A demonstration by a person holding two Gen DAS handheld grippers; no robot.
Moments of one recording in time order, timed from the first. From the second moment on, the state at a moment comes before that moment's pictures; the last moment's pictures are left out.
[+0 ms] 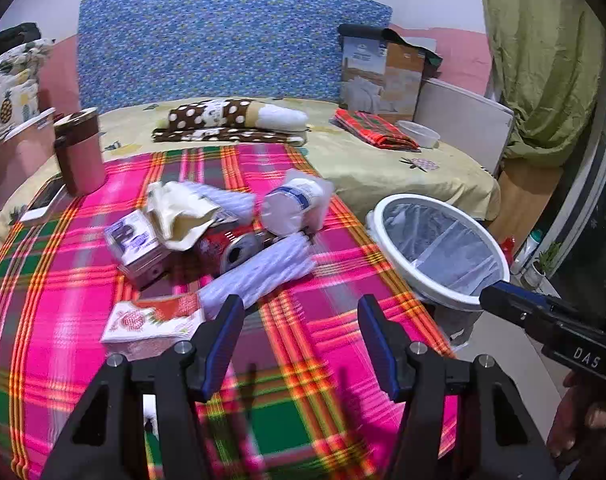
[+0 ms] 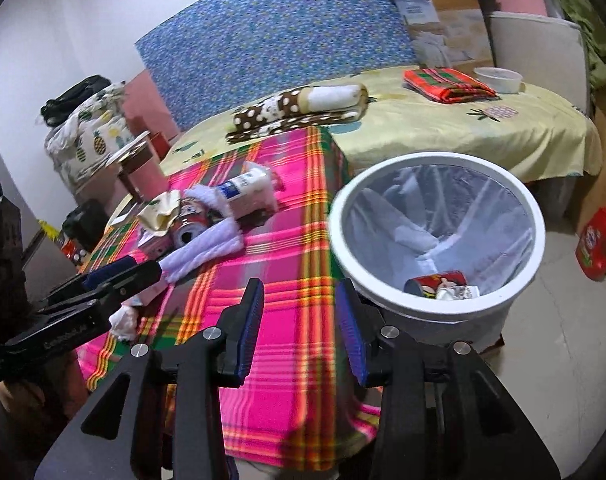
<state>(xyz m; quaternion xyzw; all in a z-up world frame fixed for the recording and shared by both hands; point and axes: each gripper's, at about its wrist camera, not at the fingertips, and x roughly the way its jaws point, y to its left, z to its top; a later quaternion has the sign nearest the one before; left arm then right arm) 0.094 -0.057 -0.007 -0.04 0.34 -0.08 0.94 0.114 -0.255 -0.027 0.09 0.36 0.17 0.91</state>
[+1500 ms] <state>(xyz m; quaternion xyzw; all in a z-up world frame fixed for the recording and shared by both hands) 0.051 0.034 -0.040 -0.08 0.37 -0.01 0.93 0.108 -0.181 -0.033 0.06 0.39 0.25 0.88</state>
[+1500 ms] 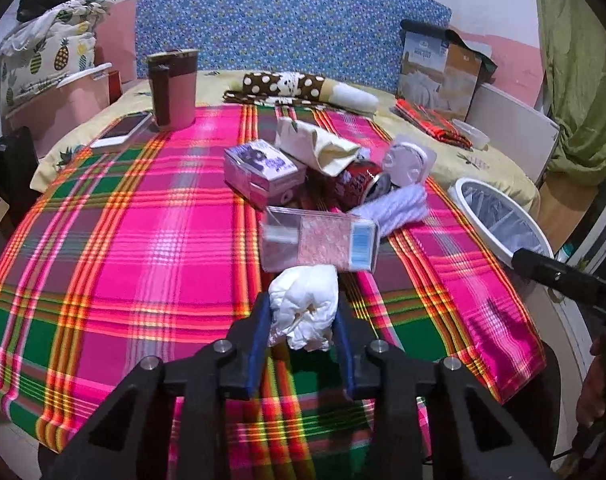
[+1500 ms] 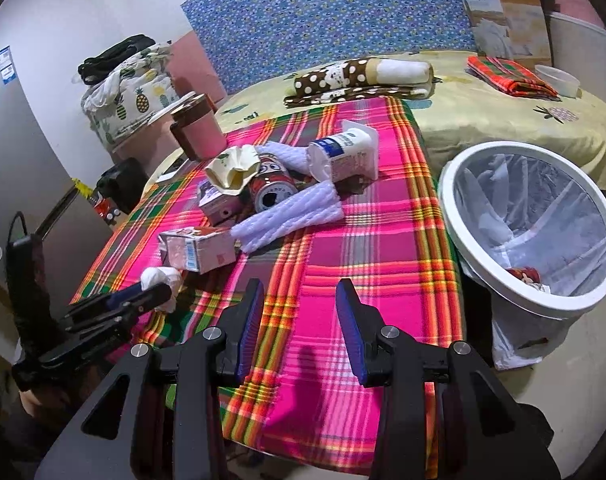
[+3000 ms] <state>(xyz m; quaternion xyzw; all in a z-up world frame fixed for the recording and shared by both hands) 0.046 0.114 -0.040 -0.13 0.35 0.03 0.93 0.138 -0.062 -0.053 -0.09 0.41 0.40 0.82</state>
